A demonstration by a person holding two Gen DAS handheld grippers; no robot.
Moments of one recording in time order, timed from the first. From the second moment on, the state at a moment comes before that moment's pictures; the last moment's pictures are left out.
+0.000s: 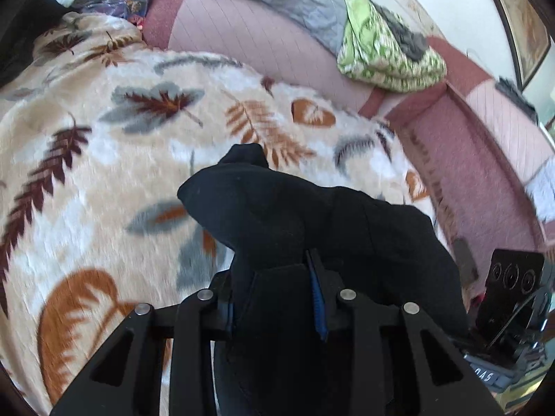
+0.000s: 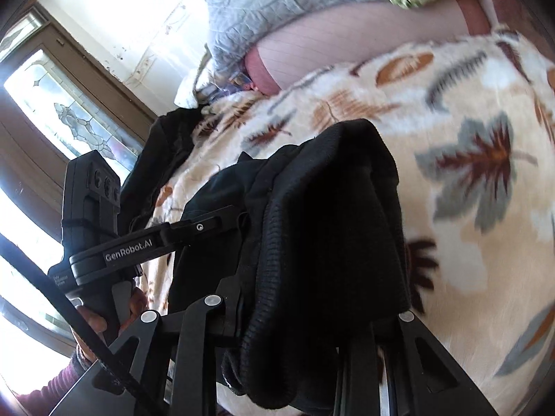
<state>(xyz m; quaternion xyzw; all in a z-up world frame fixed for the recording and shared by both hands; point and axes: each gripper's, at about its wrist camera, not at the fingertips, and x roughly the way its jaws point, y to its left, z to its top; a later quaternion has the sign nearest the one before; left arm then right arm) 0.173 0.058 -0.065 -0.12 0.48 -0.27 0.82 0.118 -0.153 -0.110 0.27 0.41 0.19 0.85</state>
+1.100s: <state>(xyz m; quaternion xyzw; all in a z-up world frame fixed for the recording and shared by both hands) 0.347 0.044 -0.118 -0.15 0.54 -0.18 0.81 0.300 -0.188 -0.173 0.32 0.45 0.10 0.83</state>
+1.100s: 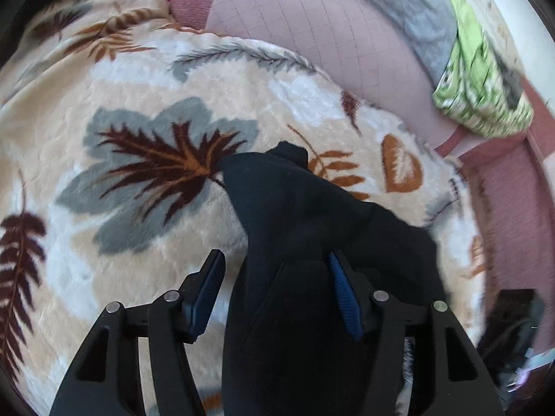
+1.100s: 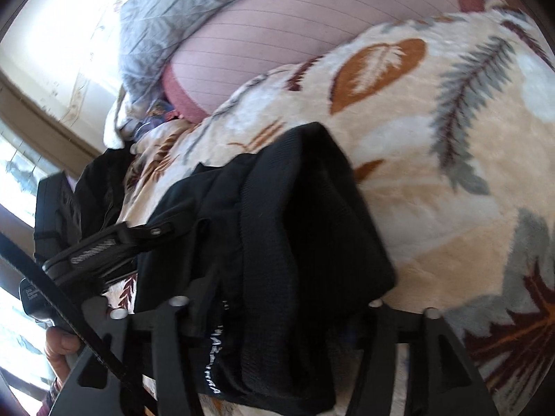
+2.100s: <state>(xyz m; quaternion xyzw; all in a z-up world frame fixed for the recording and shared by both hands) 0.165 0.093 -0.056 -0.09 0.43 -0.11 0.89 0.185 -0.221 -0.131 0.38 0.38 0.08 0.84</state>
